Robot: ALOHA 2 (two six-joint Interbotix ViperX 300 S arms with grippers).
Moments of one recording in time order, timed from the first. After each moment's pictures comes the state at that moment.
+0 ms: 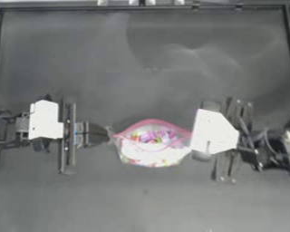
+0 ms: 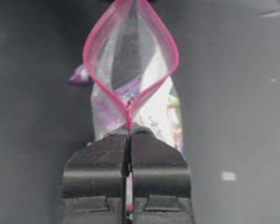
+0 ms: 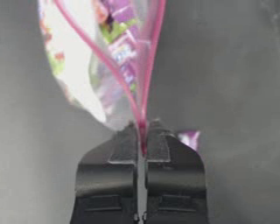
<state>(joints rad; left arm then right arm) 0.00 -0.29 0.98 -0.27 -0.43 0.24 0.19 -0.25 0.50 -0.51 0.99 0.68</state>
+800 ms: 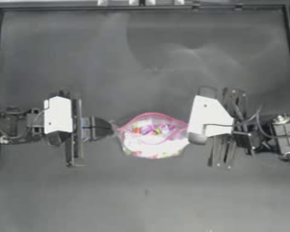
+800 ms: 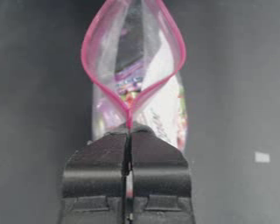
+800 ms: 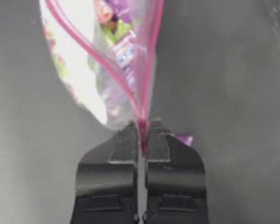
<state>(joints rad) 0.04 -0.21 0.97 -0.27 -0.43 0.25 0.13 -0.25 0.59 -0.49 0.86 0.65</state>
